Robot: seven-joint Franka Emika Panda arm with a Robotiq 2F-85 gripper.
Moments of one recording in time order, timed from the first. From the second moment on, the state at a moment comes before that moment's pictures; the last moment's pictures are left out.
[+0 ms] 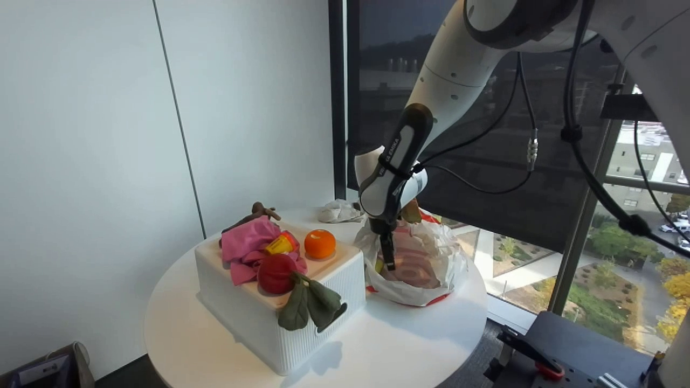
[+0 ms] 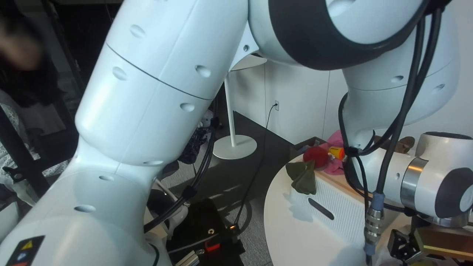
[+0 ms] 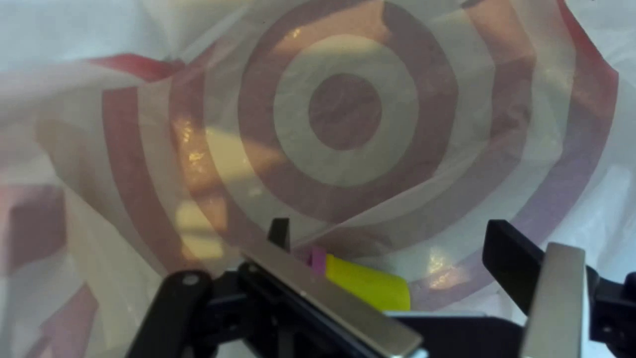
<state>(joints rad) -0.18 0.66 -0.04 -1.97 -0.41 2.58 -0.66</state>
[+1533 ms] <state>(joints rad) -0.25 0.75 0.04 -1.98 -0.42 2.88 -0.97</state>
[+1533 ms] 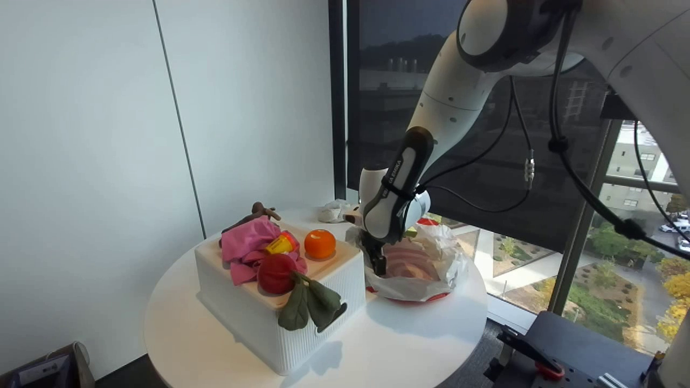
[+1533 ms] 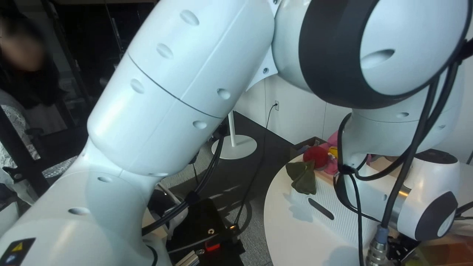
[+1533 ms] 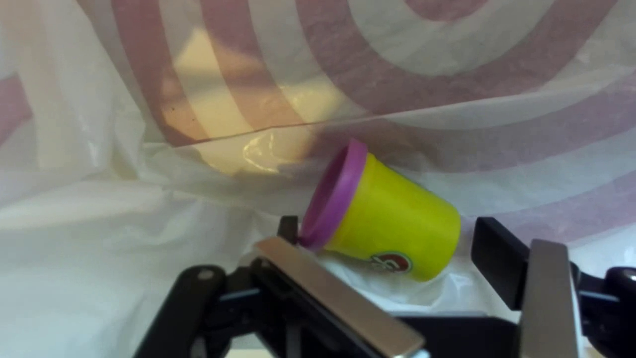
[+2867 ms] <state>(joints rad) 0.14 0.49 -0.35 -2.00 -0.57 2.33 -0.62</state>
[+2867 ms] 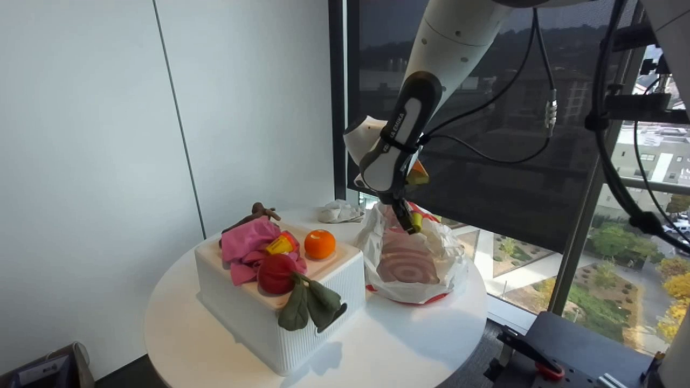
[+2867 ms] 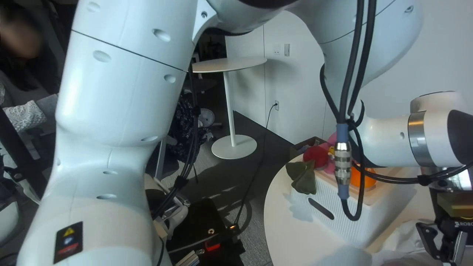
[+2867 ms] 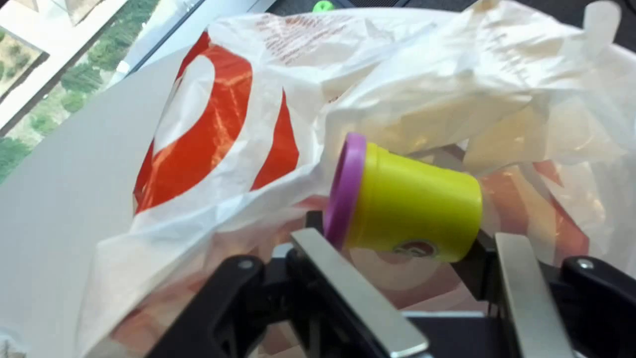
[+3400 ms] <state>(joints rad) 0.15 0.19 -0.06 -2.14 -0.50 2.17 -0.58</state>
